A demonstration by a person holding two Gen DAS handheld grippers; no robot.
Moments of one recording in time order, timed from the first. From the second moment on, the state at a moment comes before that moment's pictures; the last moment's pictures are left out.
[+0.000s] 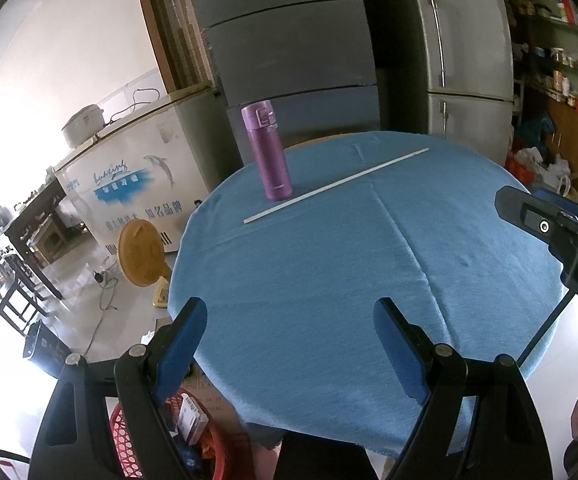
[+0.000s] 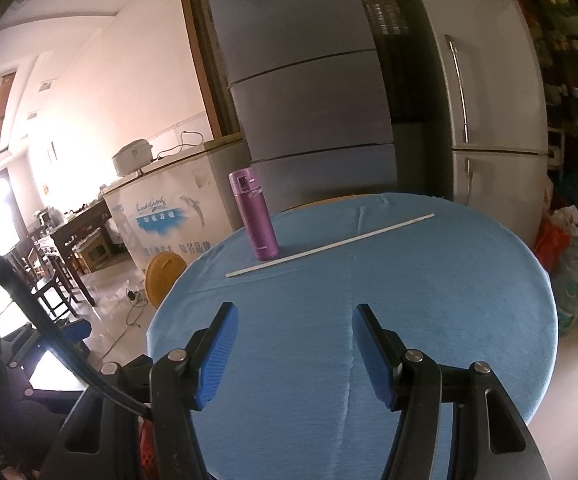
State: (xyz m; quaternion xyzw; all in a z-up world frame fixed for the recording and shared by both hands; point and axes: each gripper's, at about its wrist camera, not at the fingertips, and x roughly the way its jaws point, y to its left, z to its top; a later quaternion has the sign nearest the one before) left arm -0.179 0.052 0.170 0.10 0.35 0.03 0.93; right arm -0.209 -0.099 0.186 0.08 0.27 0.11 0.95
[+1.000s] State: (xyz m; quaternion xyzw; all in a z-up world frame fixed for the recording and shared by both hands) left arm -0.171 0.059 0.161 0.10 0.36 0.03 0.93; right arm -0.203 -0.088 0.178 0.07 0.28 0.11 0.95
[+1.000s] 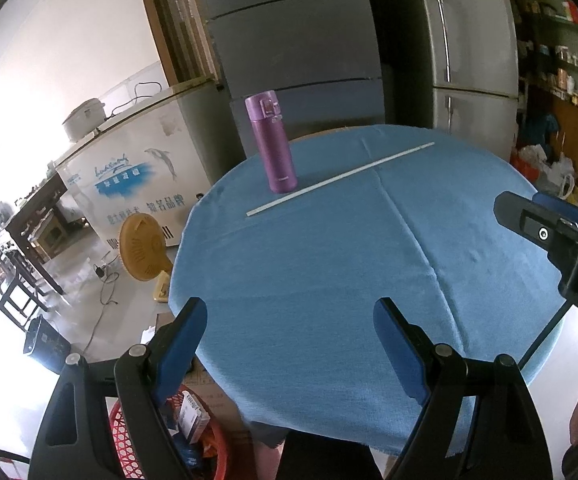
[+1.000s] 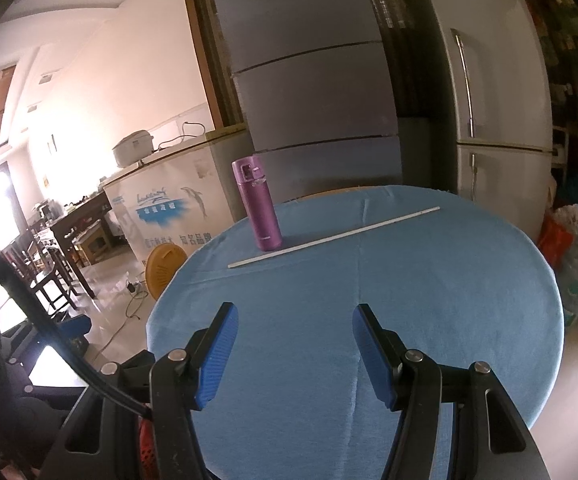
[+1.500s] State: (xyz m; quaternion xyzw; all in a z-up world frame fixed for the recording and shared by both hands) left arm -0.146 -0.003 0.152 0.16 0.38 0.00 0.91; right arm -0.186 -0.158 0.169 0.13 0.28 0.05 0.95
